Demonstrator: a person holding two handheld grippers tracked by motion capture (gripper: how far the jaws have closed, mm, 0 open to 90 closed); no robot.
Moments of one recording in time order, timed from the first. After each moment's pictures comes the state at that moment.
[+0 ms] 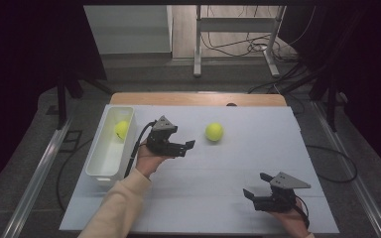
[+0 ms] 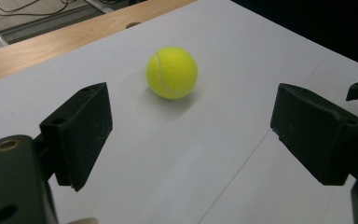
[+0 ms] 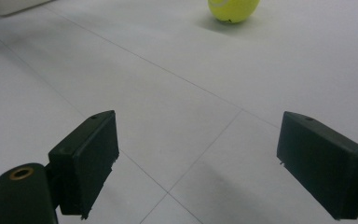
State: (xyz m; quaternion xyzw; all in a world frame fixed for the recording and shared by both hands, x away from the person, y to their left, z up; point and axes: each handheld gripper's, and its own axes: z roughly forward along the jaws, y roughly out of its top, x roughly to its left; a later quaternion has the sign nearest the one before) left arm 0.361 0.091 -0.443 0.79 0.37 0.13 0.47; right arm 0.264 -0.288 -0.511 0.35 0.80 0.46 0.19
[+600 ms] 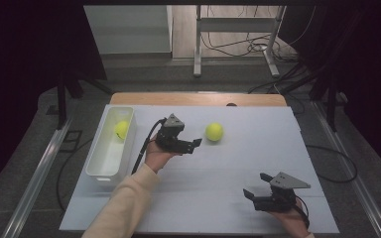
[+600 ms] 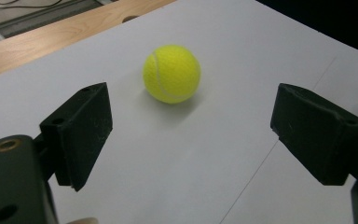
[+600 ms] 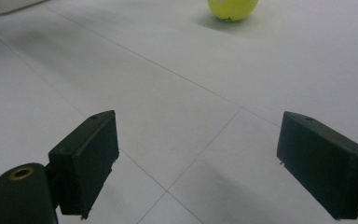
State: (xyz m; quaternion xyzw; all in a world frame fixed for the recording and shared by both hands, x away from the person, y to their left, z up) left arm 0.379 0.072 -0.451 0.80 0.37 0.13 0.46; right arm 0.264 -0.289 -0.512 0.35 0.80 0.46 0.18
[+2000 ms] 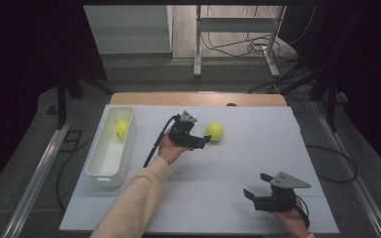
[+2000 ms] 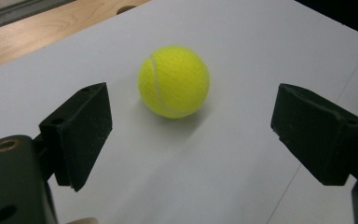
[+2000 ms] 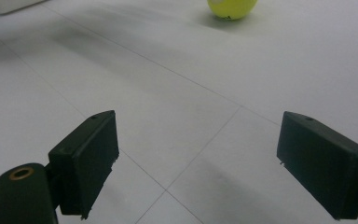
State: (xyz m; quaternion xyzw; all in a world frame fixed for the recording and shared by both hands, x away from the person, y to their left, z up) left arm 0.412 0.039 -0.466 0.81 0.37 0.12 0.44; right arm 0.265 -0.290 -0.513 0.35 0.80 0.46 0.18
